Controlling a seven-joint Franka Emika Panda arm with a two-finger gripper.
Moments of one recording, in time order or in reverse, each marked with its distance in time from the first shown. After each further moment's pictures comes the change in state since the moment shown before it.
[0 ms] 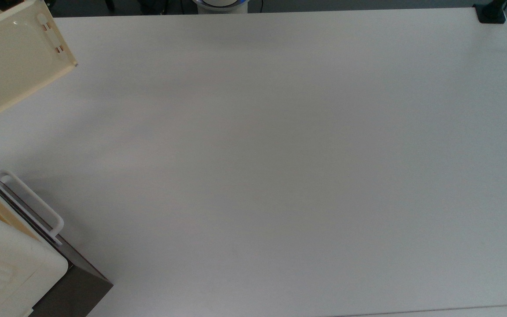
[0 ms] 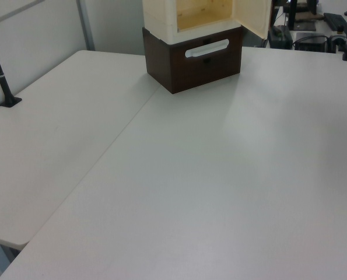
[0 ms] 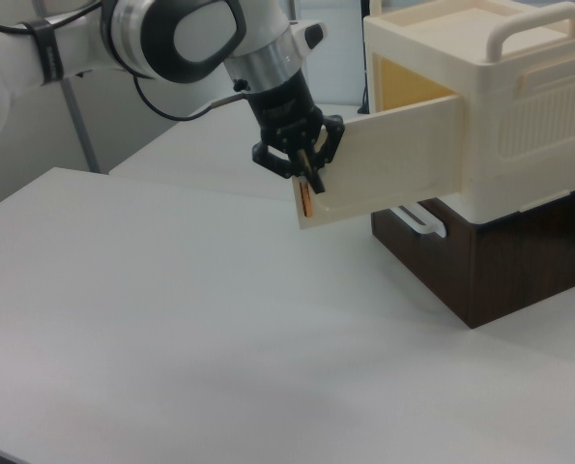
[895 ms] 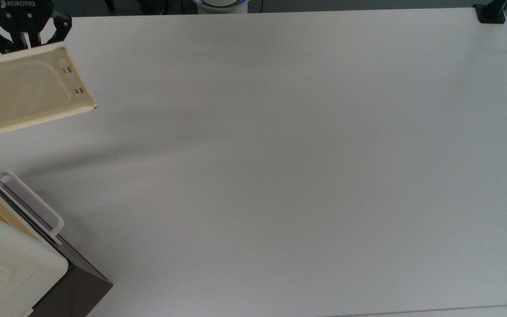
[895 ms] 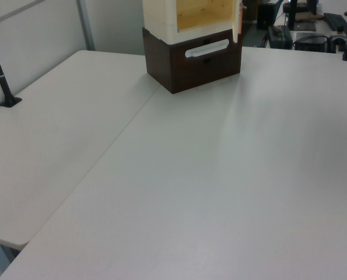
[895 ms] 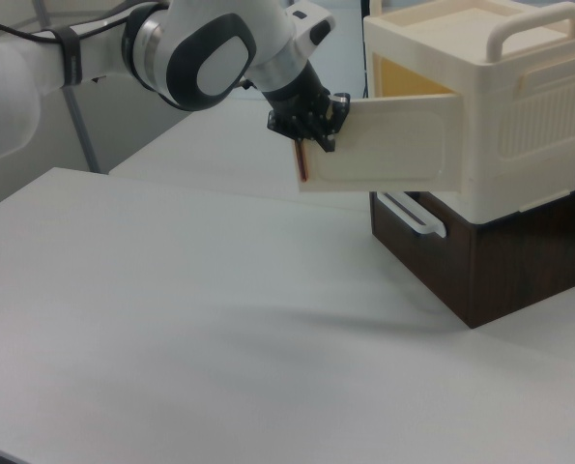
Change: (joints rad) arm 0.040 0.085 0.001 0.001 0.209 0.344 0.253
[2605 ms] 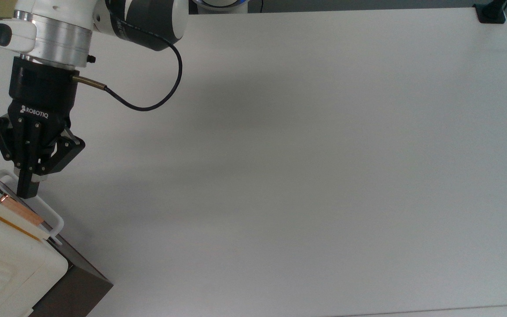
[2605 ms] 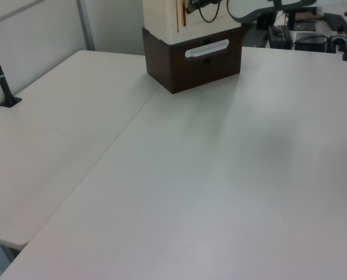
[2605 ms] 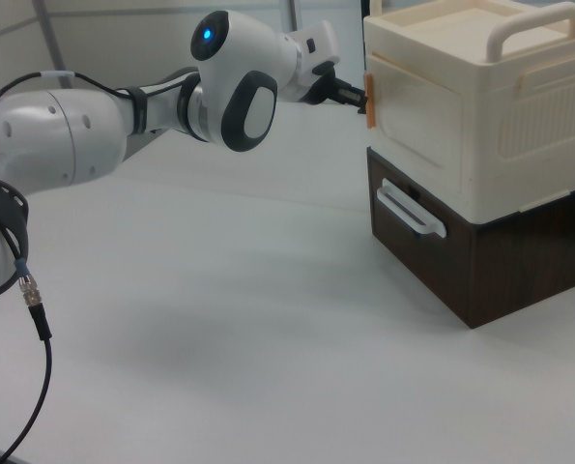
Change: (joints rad) arm 0.068 0.392 -0.005 0.262 0.006 0.577 0.771
